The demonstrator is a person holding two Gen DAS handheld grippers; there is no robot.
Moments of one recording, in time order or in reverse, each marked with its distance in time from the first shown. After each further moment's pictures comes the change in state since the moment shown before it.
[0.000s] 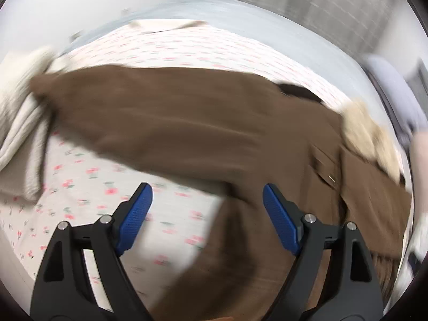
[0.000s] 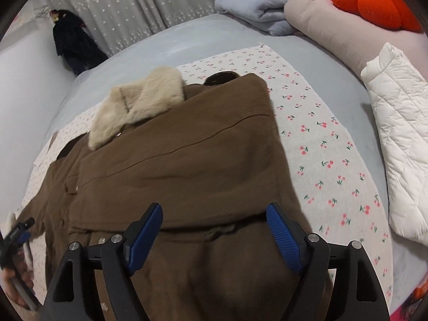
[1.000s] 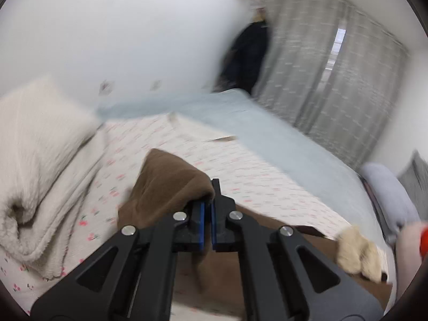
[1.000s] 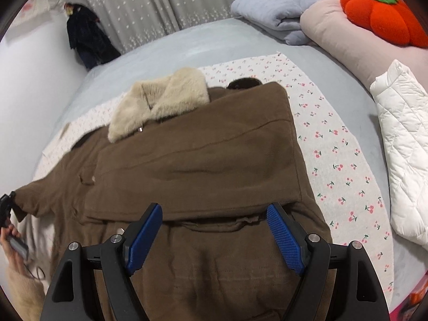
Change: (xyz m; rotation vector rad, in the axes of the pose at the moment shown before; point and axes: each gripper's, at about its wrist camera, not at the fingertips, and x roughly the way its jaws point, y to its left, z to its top) left arm -0.052 0.063 0.062 -0.172 -0.540 -0.103; right arm -0.018 0.020 -0.004 -0.027 -0.029 0.050
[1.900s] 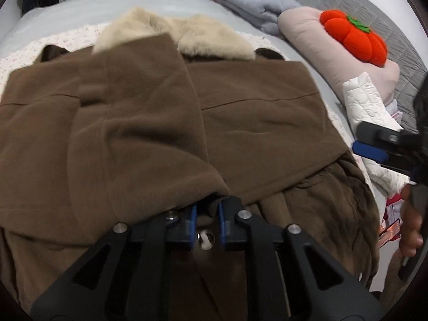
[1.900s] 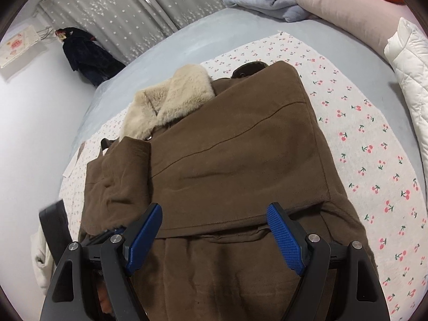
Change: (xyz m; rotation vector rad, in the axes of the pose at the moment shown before) left arm -0.033 -0.264 -0.238 0.639 0.750 -0.629; right arm 0.028 -0.015 0.005 0.128 0.046 0.142
